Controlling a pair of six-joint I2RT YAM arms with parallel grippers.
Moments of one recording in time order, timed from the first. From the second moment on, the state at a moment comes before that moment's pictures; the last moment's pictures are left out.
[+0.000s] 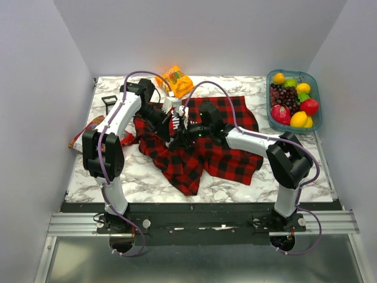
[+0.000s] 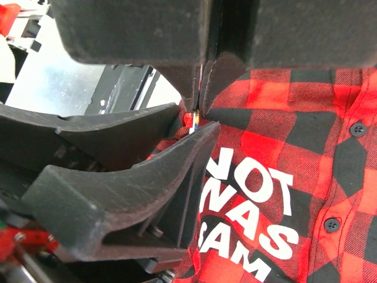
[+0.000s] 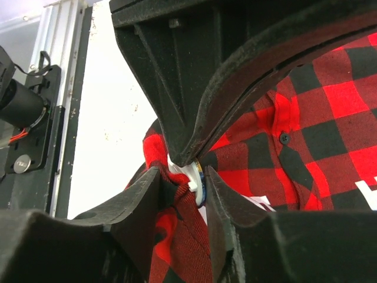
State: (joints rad) left arm -0.24 1.87 1.70 -1.35 0.80 0.67; right arm 0.73 1.86 1.23 0.23 -0.78 -0.07
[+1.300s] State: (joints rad) left arm -0.22 1.79 1.63 -1.33 0.85 0.78; right arm 0.67 1.92 1.26 0.26 -0.90 0.21
